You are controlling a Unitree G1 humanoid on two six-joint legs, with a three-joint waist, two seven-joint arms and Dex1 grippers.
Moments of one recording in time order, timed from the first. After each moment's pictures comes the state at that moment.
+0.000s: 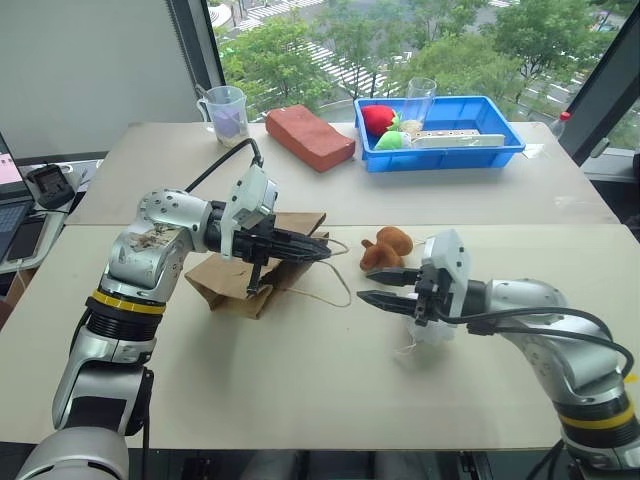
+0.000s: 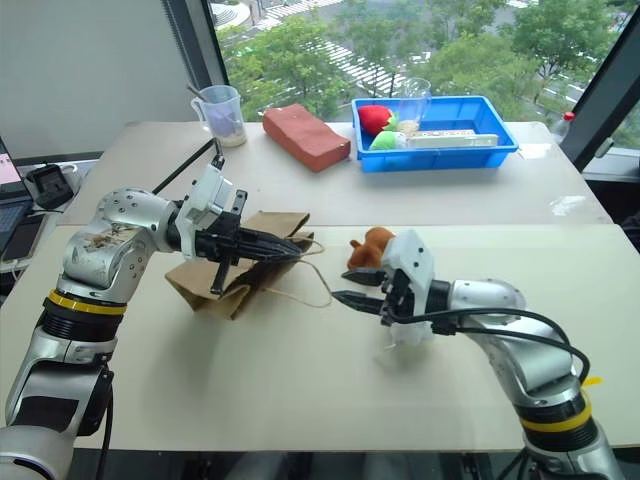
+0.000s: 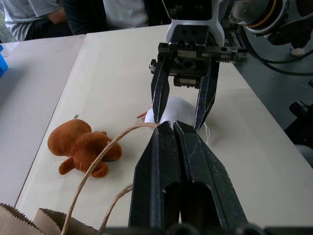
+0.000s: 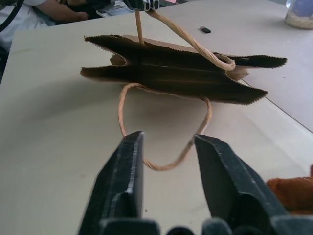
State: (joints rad) left arm -0.78 0.61 -0.13 0.04 -0.46 0.42 -1.42; right arm -0.33 -0.62 0.09 -0.46 0.52 0.64 0.82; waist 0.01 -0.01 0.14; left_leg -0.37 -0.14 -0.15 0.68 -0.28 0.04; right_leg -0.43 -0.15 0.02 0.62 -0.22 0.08
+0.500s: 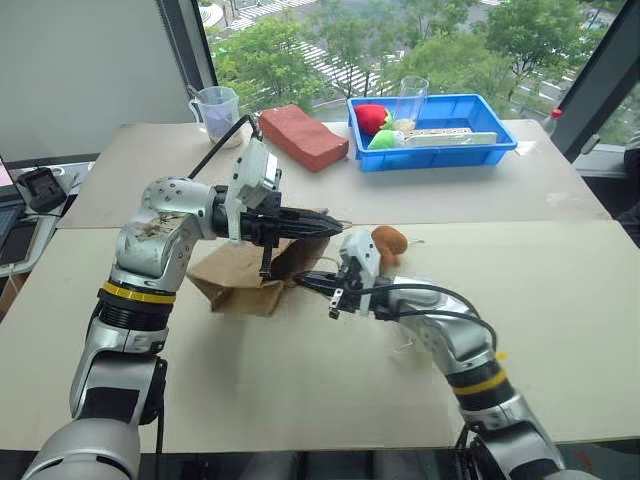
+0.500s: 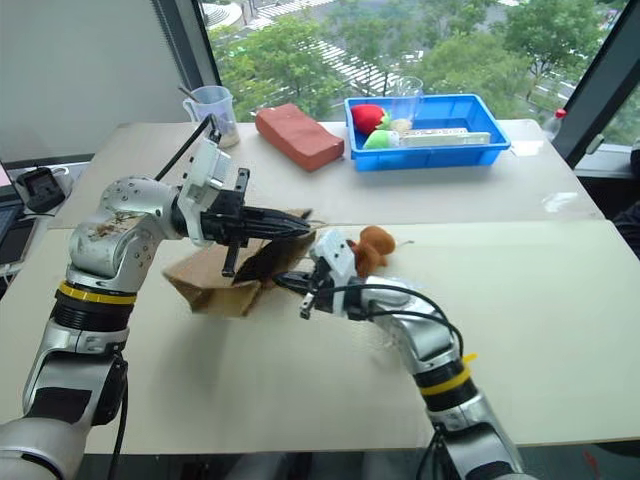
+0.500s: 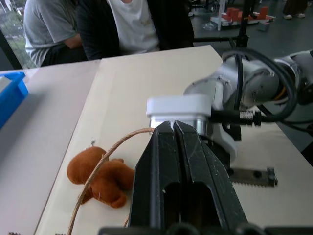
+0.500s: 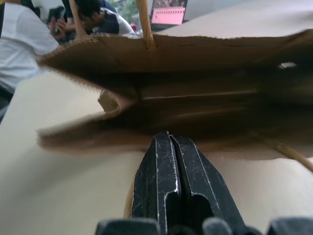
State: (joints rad) left arm -0.84 0.54 -0.09 0.06 -0.48 0.41 -1.35; right arm -0.50 -0.21 0.28 -0.05 0.37 0.49 0.76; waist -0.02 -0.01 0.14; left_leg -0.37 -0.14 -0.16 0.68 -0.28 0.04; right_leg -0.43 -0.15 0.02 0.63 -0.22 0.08
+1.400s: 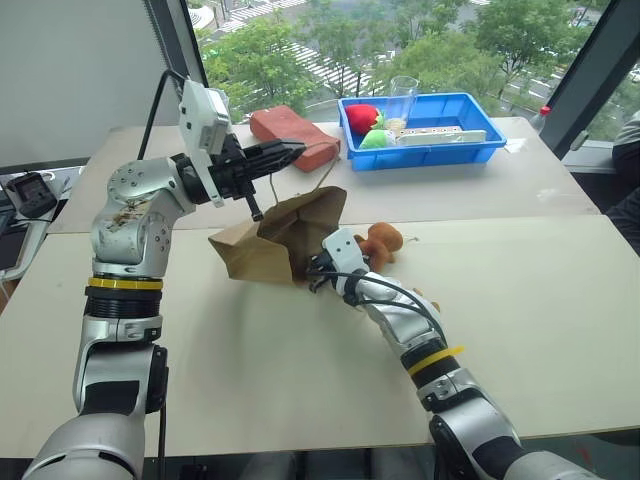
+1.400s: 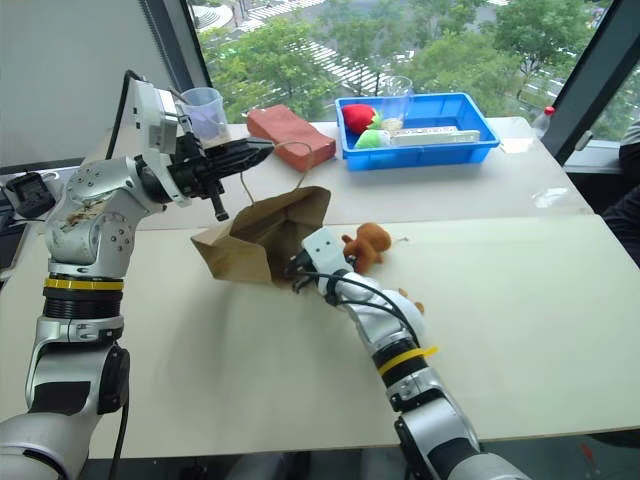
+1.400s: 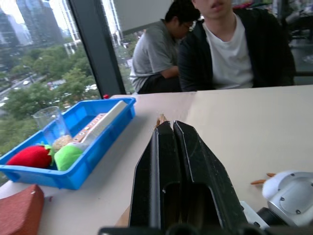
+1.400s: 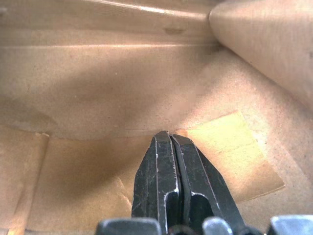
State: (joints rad) left arm -0.87 0.53 0.09 0.17 -0.46 0.33 -1.04; right arm -0.64 -0.04 0.26 0.45 0.00 0.26 0.29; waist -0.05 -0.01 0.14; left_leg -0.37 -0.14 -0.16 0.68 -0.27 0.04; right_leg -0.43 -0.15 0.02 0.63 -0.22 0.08
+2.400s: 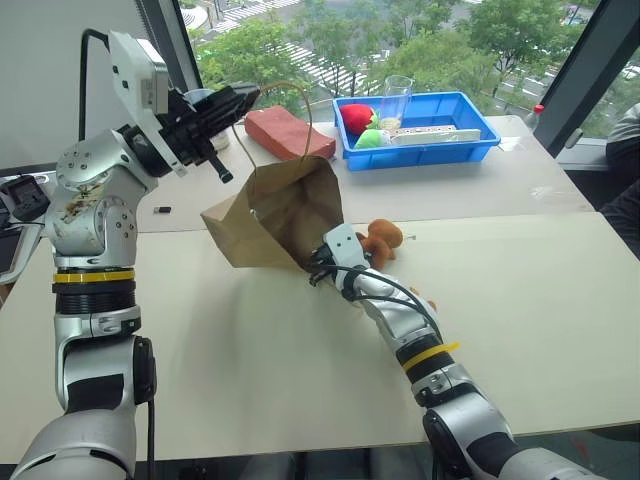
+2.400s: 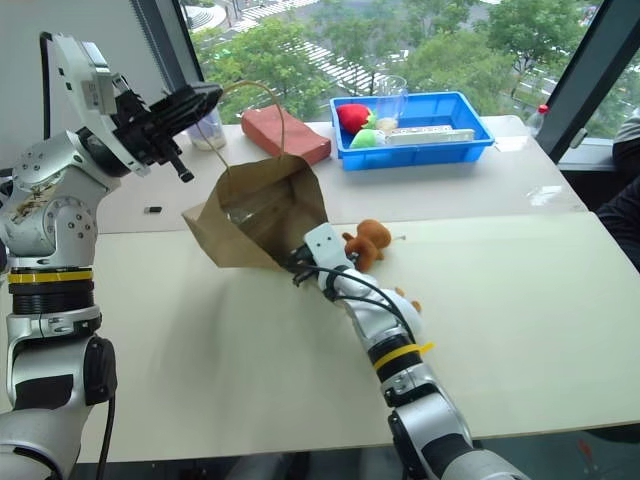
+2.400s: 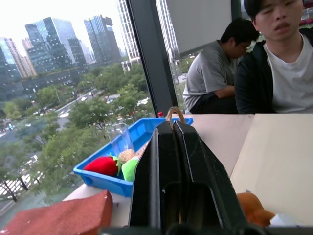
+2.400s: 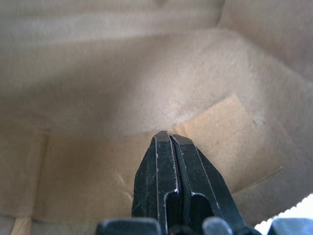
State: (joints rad) left arm -0.92 0.58 0.20 0.18 -0.48 0.29 -0.93; right arm -0.66 -0.02 0.22 0.48 -0.03 0.27 0.27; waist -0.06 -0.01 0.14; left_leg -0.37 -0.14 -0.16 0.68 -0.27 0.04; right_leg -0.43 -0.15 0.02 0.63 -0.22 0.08
